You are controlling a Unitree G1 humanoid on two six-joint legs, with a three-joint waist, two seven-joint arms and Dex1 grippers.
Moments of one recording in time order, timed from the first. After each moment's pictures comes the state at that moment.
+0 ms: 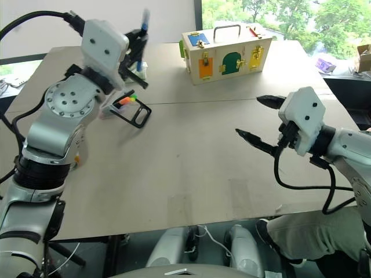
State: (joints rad) left arm -0.71 0.83 -0.17 -0.13 -0.13 0.10 -0.23; right arm -0.36 -0.78 -0.23 -0.69 0.60 0.68 0.70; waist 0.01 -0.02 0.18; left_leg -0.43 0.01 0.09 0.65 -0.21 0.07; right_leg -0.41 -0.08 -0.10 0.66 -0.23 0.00
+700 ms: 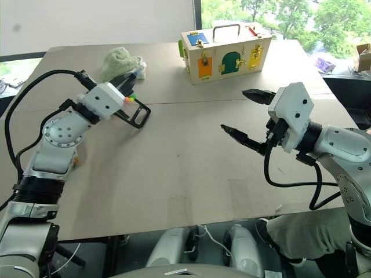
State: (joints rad) left arm -0.53 0.79 -0.04 0.15 0.06 -0.27 -0.39; right arm -0.37 -0.76 -0.17 -0.69 0.60 0.65 0.69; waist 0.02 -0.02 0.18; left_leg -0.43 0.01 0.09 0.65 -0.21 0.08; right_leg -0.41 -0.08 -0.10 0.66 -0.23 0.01
